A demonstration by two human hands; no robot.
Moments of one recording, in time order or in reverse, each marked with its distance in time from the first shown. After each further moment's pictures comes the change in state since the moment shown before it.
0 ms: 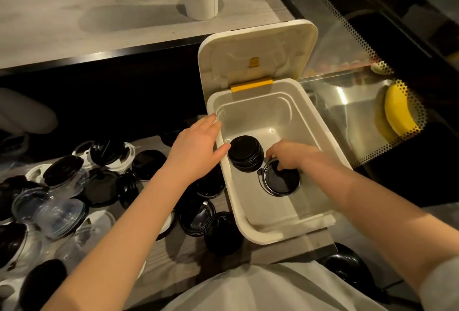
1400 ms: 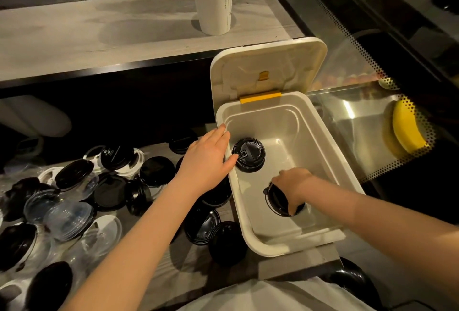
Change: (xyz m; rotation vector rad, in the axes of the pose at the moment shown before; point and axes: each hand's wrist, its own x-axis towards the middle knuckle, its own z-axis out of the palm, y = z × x) left_hand -0.005 0.006 -0.001 -0.040 -0.025 -0.048; right_hand -0.019 -0.026 0.020 -0.453 -0.183 -0.003
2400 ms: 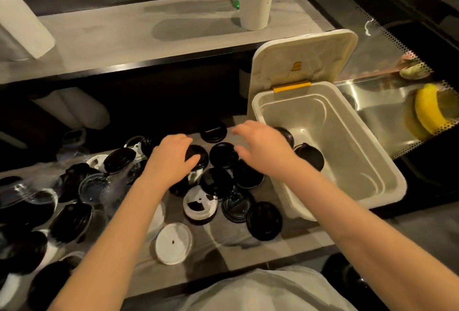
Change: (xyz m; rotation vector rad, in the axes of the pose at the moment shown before) left_hand -0.081 -0.134 -0.022 0.032 -0.006 -0.170; right_hand -0.060 -0.119 -0.106 0.617 0.934 -0.142
